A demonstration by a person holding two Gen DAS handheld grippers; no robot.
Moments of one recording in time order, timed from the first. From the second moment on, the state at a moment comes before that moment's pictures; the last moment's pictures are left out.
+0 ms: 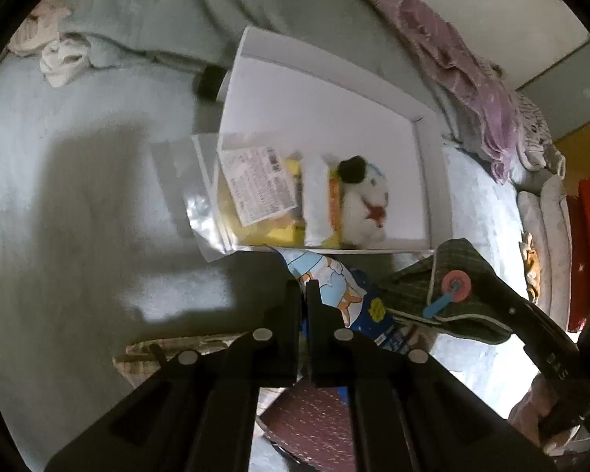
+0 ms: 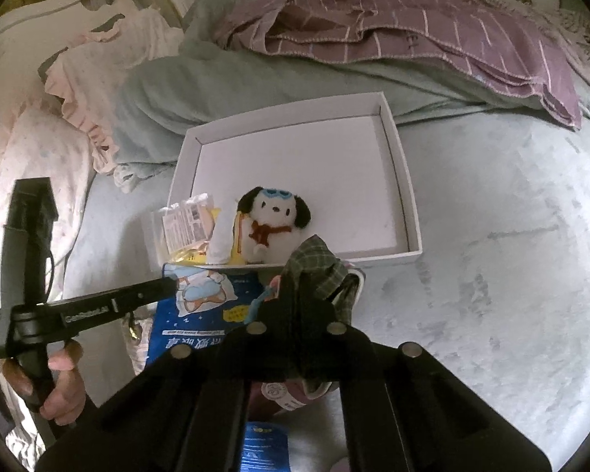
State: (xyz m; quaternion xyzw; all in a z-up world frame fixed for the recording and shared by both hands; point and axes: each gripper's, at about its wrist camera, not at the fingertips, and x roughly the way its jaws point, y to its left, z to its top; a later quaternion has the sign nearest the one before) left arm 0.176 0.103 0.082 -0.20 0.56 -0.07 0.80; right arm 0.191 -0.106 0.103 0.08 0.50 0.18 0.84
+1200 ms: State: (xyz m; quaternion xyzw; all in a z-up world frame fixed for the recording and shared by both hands) left arm 0.193 0.103 0.058 -0.21 0.58 -0.11 0.78; right arm 0.198 -0.143 0.109 0.15 0.47 0.12 0.86
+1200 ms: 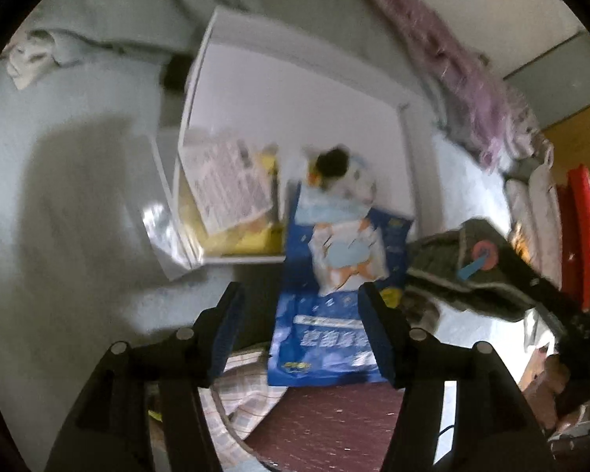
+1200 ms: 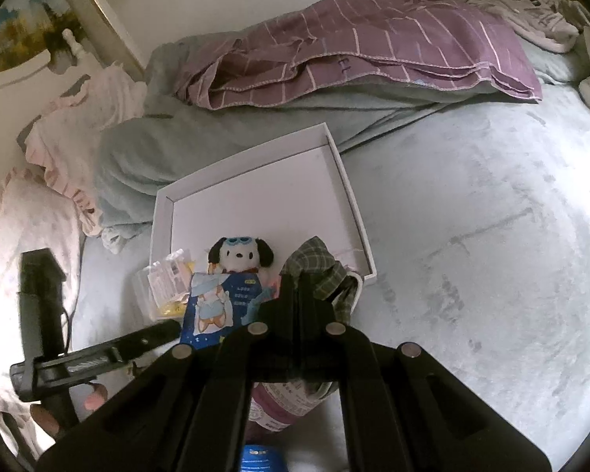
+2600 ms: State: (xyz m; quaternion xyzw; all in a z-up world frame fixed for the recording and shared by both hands) left arm 0.189 0.123 0.082 -0.32 0.42 -0.17 0.83; right arm 0.267 -0.142 0.017 0.35 0.45 0.07 0.82
